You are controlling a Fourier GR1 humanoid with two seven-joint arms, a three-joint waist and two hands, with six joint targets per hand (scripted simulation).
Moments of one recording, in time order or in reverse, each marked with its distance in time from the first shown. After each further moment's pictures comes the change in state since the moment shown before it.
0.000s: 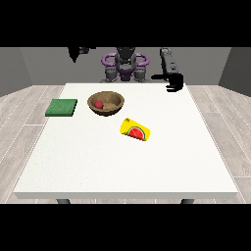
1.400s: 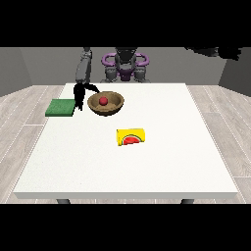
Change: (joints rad) left arm -0.326 0.591 0.149 -0.029 0.225 -0.413 0.389; right arm -0.158 0.072 -0.068 0.747 0.005 0.075 -0.433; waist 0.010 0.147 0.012
